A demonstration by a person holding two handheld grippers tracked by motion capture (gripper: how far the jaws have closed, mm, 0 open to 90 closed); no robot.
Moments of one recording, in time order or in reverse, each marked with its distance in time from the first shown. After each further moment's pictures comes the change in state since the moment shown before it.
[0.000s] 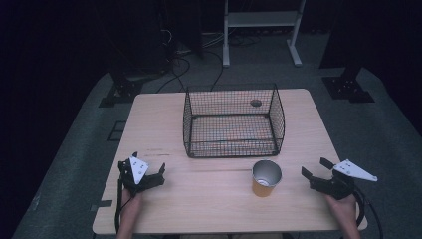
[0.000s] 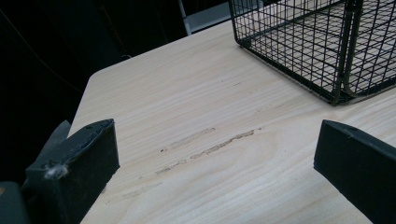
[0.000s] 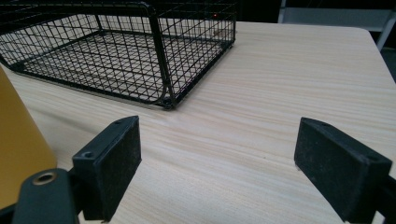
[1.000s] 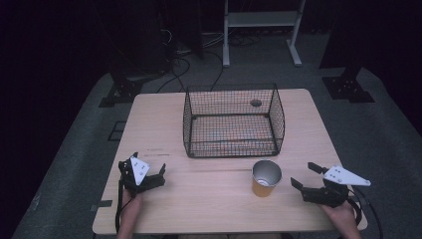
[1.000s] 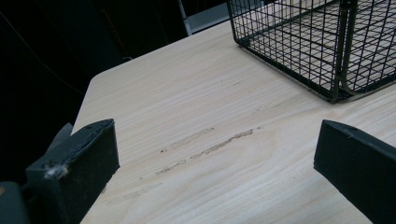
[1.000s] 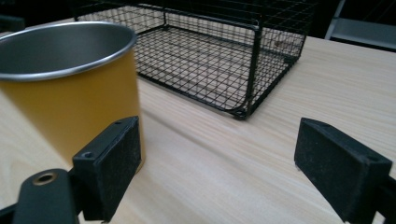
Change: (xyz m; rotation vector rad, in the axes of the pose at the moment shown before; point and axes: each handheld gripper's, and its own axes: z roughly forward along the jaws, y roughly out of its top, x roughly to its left) left arm -0.002 0.000 -0.001 -0.003 0.006 0.019; right arm 0.046 0.018 -0.018 0.033 0.160 -0.155
